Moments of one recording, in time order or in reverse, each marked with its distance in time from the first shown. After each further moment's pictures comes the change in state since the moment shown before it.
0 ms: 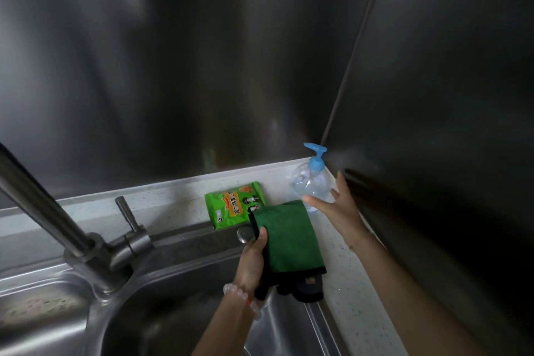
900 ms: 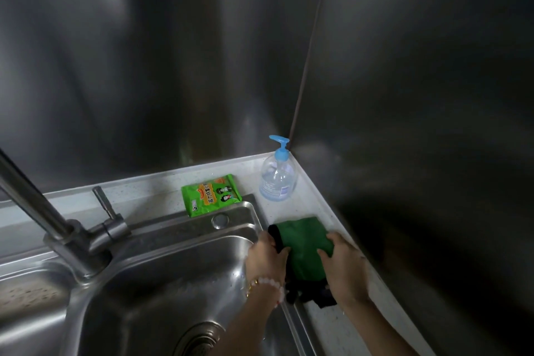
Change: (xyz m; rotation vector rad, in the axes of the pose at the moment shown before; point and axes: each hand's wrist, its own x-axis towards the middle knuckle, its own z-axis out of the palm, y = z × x) left_hand -0.016 -0.063 0.040 1.224 0.297 0.301; right_hand -0.108 0.062 -0.046 -0.804 0.249 -0.005
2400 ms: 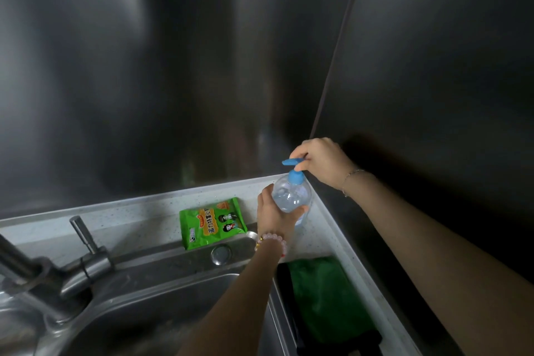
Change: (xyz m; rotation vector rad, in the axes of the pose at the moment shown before) left_hand 0.115 0.070 -0.006 -0.452 0.110 0.211; right_hand 0.179 -0.143 -0.070 -0.019 -0.200 -0.590
